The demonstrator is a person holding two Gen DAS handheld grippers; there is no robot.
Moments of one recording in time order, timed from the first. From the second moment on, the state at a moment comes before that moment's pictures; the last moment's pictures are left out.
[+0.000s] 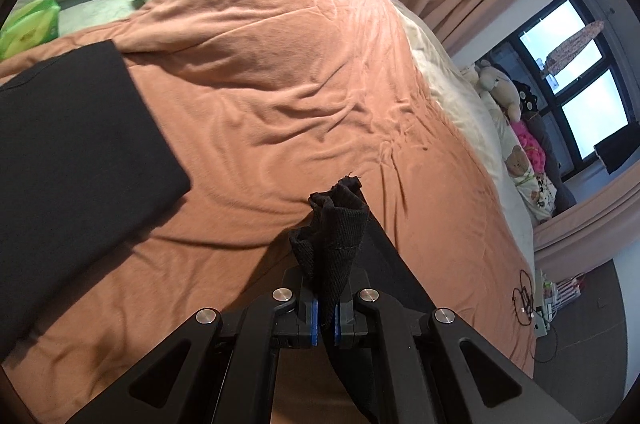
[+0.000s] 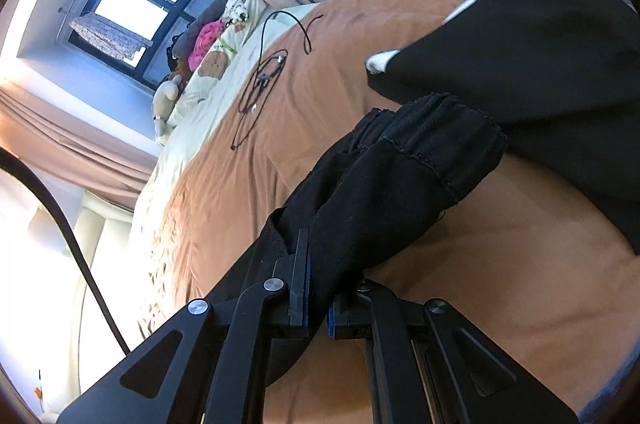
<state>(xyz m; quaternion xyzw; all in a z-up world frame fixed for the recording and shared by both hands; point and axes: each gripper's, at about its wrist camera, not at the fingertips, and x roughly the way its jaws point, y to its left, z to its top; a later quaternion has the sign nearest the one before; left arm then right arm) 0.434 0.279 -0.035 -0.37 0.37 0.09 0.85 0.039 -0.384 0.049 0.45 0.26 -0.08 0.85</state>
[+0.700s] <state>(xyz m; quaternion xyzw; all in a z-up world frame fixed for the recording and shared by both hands) 0.288 0.303 -0.042 -0.39 0.37 0.11 0.84 -0.007 -0.392 0.066 0.43 0.29 -0.05 0.86</state>
